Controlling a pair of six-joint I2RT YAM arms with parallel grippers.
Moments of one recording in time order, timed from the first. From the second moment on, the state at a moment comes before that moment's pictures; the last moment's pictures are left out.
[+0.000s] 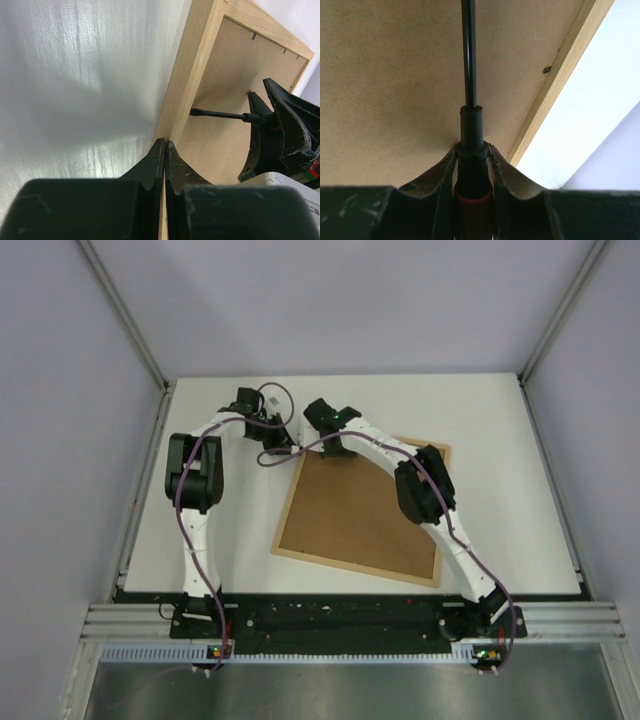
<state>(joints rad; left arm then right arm) -0.13 2.27 1.68 -0.48 0.67 -0.51 0.70 2.48 2.19 -0.91 0.35 -0.90</state>
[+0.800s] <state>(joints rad) -0.11 2.26 1.68 -0.49 0.65 -0.51 0.74 2.58 2.39 -1.01 0.41 -0.89</state>
